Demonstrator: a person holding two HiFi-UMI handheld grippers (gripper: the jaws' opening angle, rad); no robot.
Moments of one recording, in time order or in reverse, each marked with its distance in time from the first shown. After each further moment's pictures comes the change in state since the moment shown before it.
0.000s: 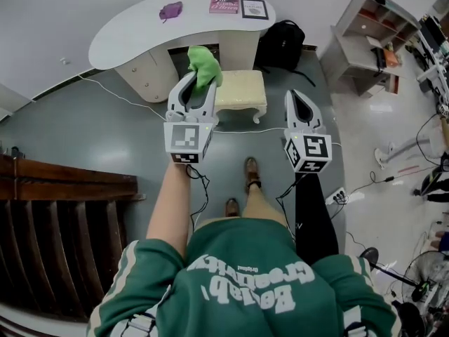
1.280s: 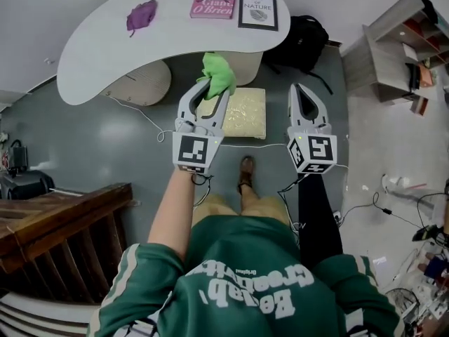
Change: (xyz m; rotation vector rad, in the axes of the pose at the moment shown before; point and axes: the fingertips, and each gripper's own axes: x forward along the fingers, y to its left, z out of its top) left arm 0.328 0.012 -0.180 -0.035 0.160 -0.060; right arm 0.320 -0.184 -0.104 0.091 0.101 0.093
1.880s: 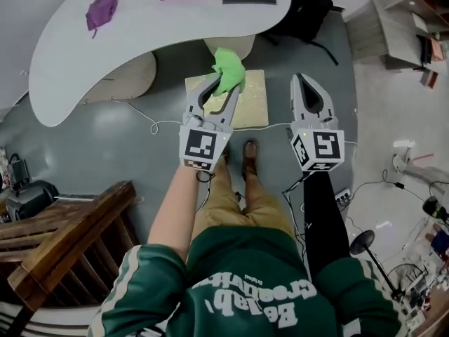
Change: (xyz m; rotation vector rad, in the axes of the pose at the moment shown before) left arm 0.076 -0.020 -0.136 -0.101 0.190 -0.167; right arm 0.061 -0.028 -0.093 0.045 0.120 -0.041
